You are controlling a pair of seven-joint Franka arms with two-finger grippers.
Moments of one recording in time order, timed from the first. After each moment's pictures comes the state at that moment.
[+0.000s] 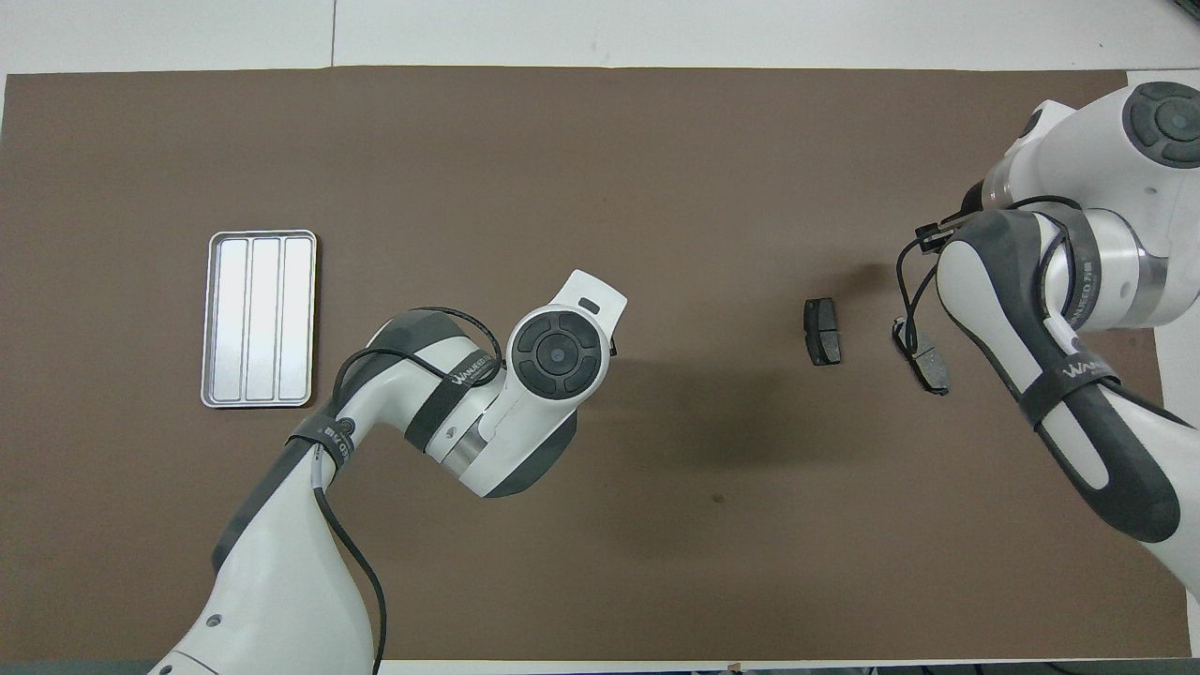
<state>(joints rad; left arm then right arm) -0.66 0.36 -0.05 -1.91 0.15 2.31 -0.97 0.00 0.35 -0.02 -1.76 -0.05 2.15 -0.25</state>
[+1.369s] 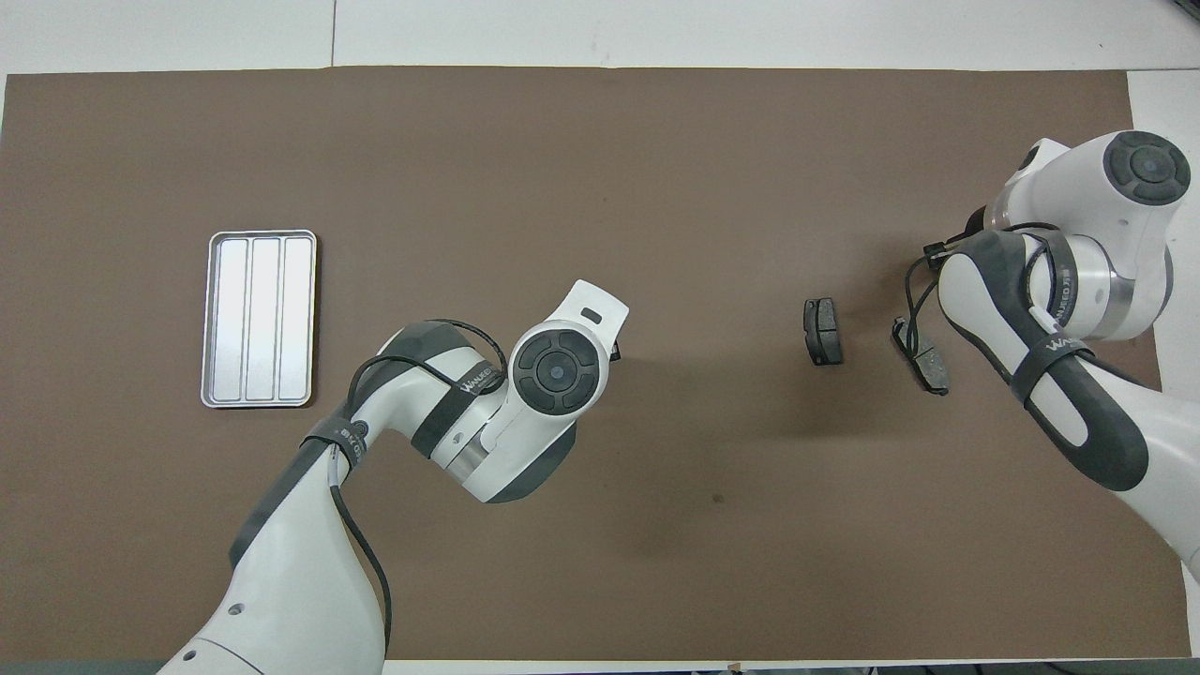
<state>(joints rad) -0.66 0.37 -0.05 -1.95 0.16 2.41 -0.99 -0.07 0.46 -0.02 -1.81 -0.05 2.30 -0.28</state>
